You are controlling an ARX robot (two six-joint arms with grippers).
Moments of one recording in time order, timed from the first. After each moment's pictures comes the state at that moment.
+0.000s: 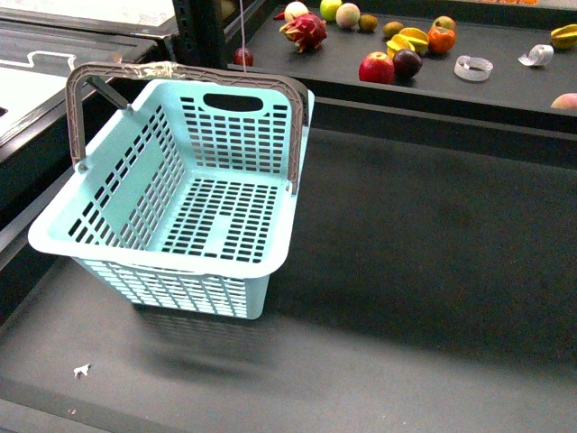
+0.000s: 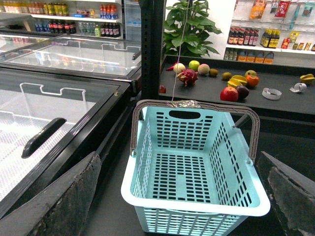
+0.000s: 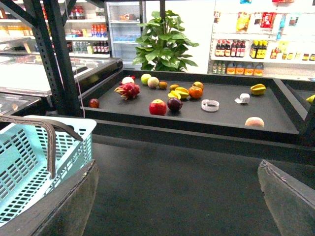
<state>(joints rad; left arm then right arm) 0.00 0.00 0.02 0.00 0.00 -0.01 0.00 0.00 0.01 0.00 0.00 0.00</state>
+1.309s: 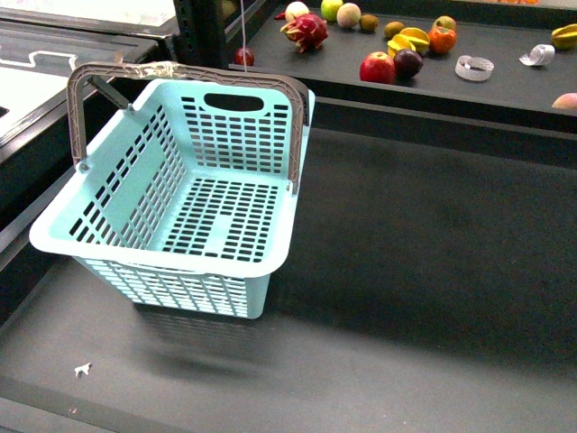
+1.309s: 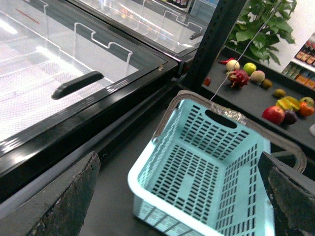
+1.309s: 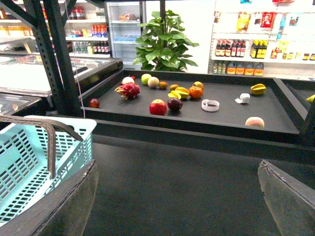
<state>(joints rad) -0.20 0.78 0.20 0.42 -0.47 -0.40 0.00 0.00 0.01 0.00 0.00 0.00</state>
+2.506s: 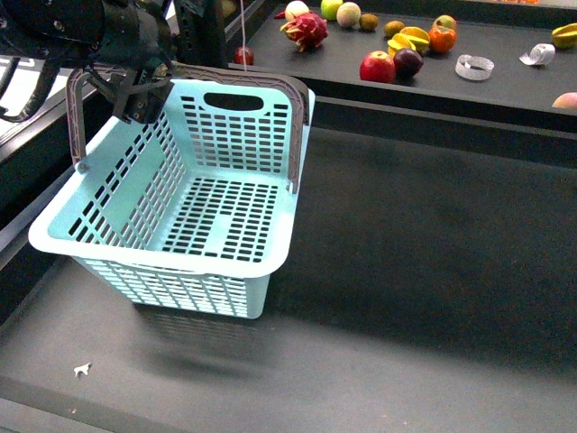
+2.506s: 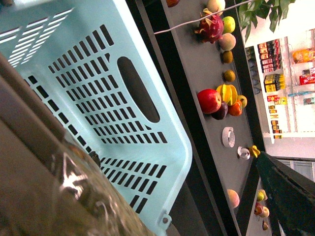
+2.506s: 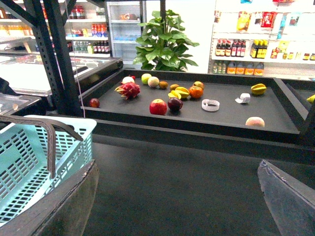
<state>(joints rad) -0.15 2.30 1.45 0.44 -0.10 -1.13 0.00 0.00 0.01 0.00 0.00 0.00</state>
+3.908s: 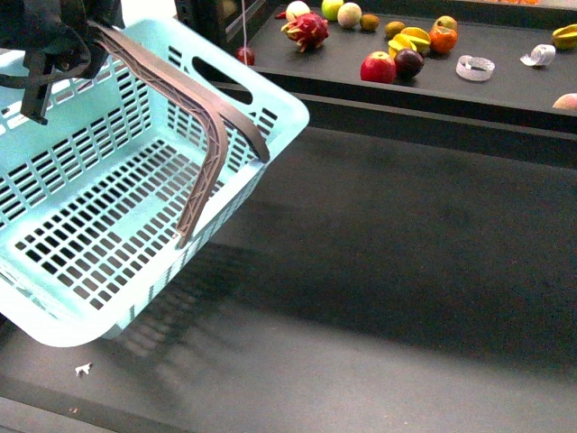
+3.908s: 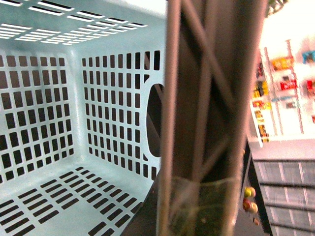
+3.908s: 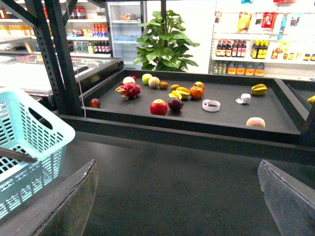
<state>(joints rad) -0.15 1.90 1.00 0.56 -0.10 -1.09 0.00 0.00 0.01 0.00 0.00 0.00</state>
